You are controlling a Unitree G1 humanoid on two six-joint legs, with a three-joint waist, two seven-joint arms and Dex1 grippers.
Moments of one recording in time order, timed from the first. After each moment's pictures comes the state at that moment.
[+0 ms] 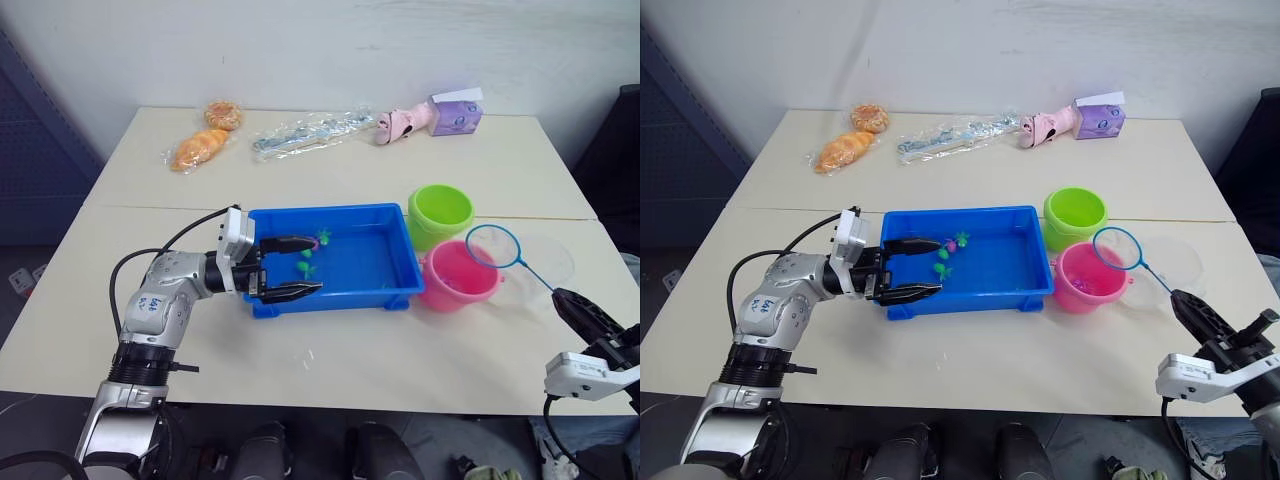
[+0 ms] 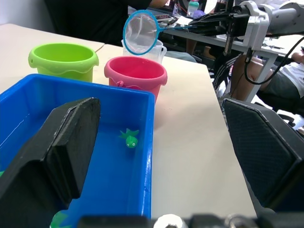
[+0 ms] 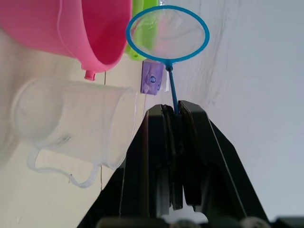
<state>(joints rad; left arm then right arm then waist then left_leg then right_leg) -0.52 0.47 -0.01 0.10 -0.51 0.31 -1.19 0.49 -0.77 -0.61 -0.24 -0.47 -0.63 0.20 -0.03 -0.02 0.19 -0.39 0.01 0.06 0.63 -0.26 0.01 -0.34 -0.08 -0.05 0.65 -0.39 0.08</state>
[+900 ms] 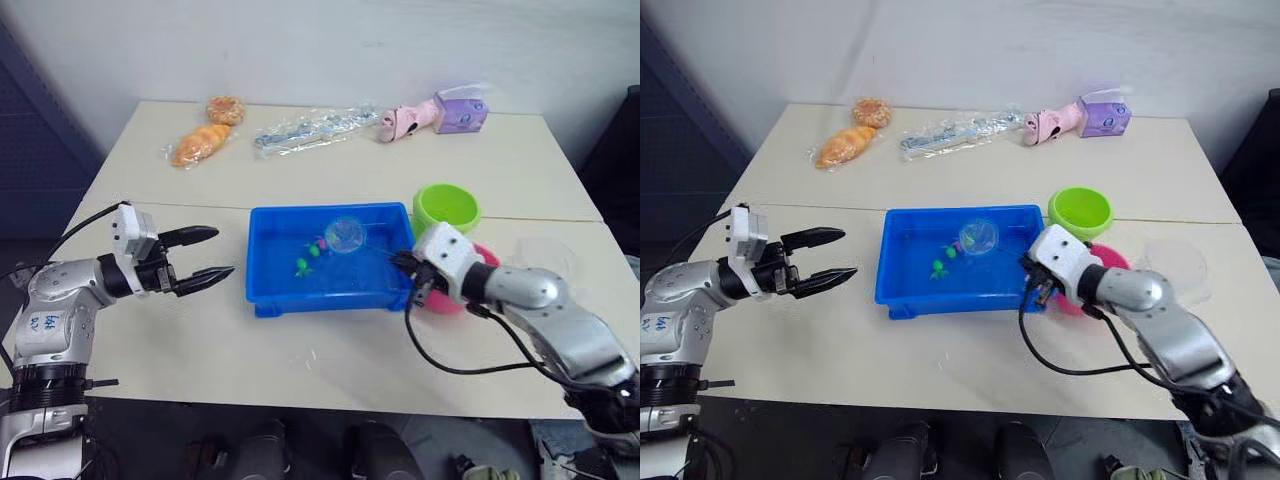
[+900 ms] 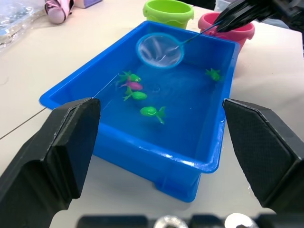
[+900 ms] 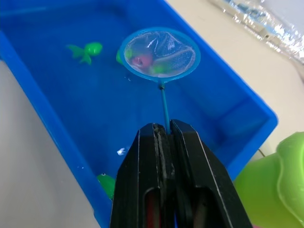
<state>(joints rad) -0.35 0.73 0.25 0.12 -0.51 0.25 -1.17 -0.42 -0.77 0.23 -0.34 0.25 0.54 0.58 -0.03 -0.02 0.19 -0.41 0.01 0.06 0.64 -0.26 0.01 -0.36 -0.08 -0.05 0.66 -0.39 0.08</state>
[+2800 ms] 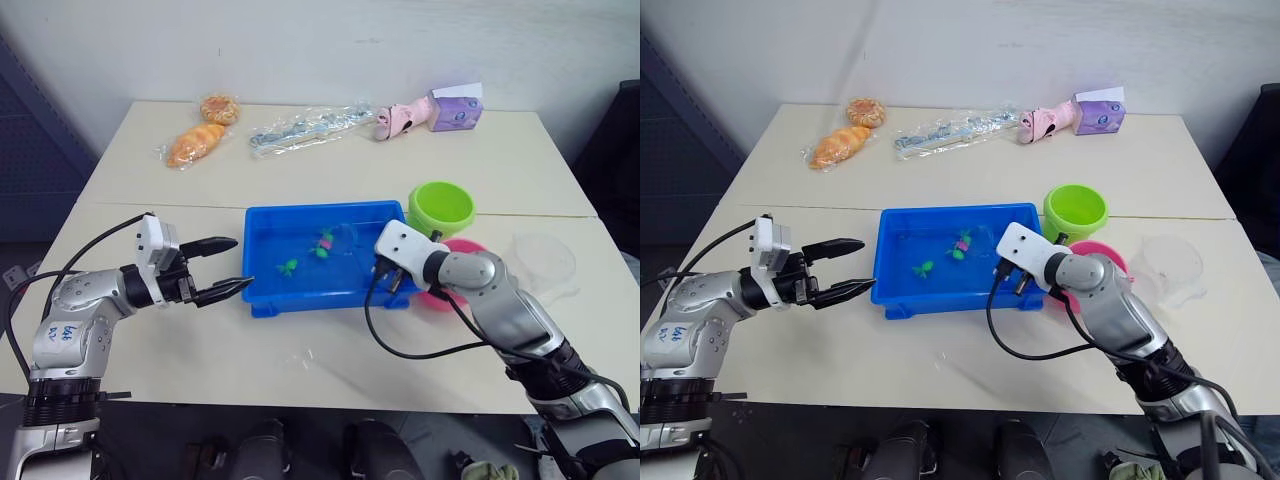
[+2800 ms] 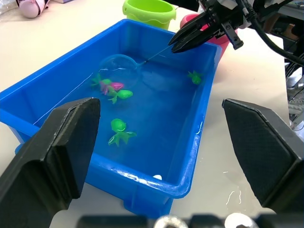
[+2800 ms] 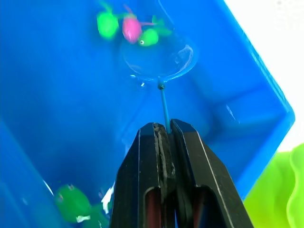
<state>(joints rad) -0.31 0.68 0.22 0.01 -0.52 0.34 -1.10 -0.57 -0.60 0.36 -0.24 -0.11 0.70 0.65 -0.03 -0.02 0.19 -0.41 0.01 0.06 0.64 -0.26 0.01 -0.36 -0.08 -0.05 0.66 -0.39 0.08</state>
